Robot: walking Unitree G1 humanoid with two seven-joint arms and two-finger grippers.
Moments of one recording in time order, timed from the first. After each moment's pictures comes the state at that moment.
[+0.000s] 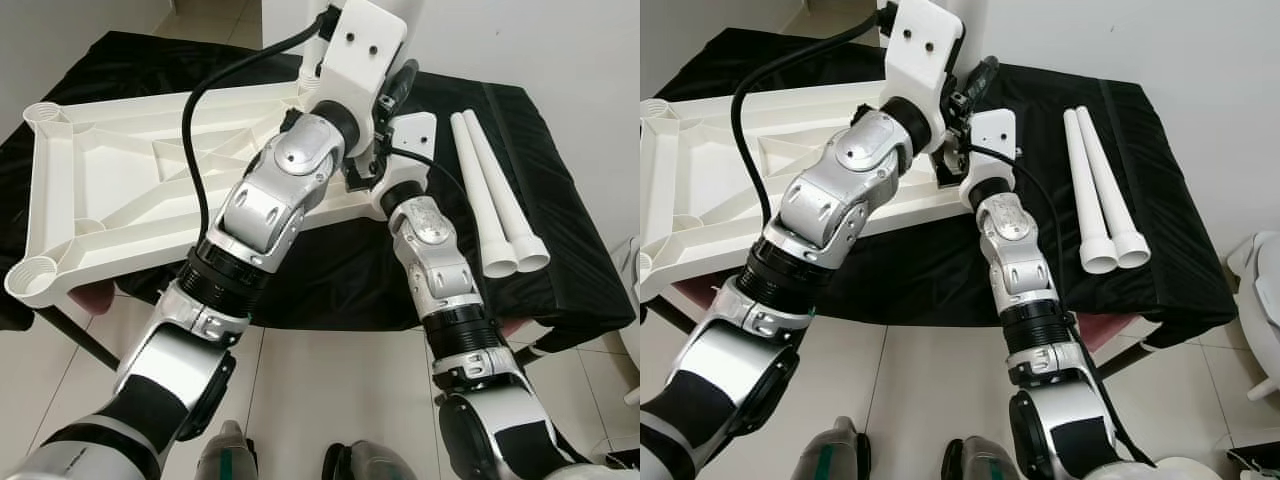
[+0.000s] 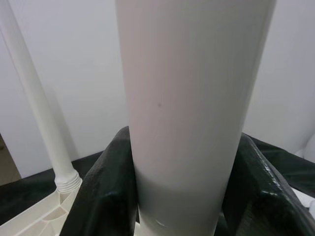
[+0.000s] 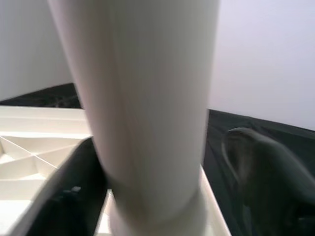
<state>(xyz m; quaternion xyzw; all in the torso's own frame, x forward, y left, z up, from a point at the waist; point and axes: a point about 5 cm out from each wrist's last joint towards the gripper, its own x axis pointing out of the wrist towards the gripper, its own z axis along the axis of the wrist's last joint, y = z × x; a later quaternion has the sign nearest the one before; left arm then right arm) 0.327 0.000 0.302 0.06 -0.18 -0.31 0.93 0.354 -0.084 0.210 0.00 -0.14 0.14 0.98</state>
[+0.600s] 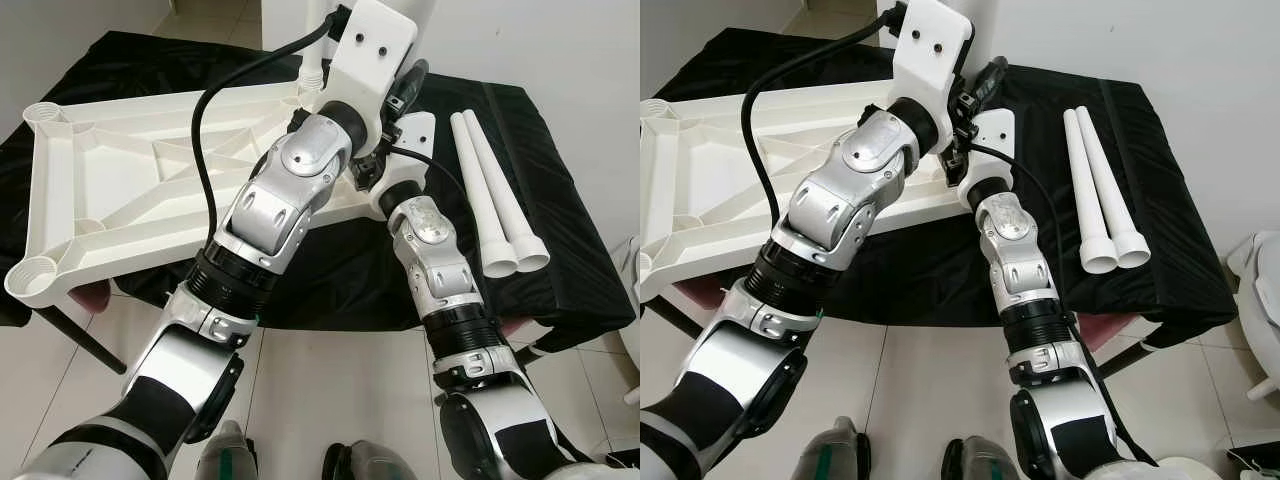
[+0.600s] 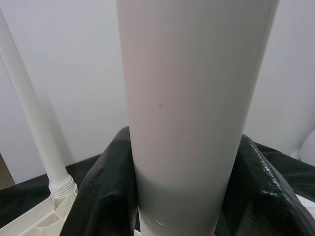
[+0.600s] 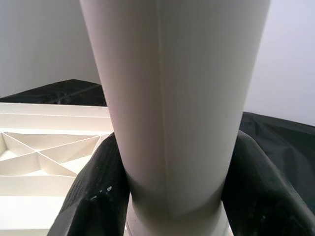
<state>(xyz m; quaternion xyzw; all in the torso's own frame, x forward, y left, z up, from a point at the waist) 0.326 -0.004 0.303 0.06 -0.18 -0.31 0.93 0.354 -0.082 0.210 -0.01 -0.14 0.16 0.98</state>
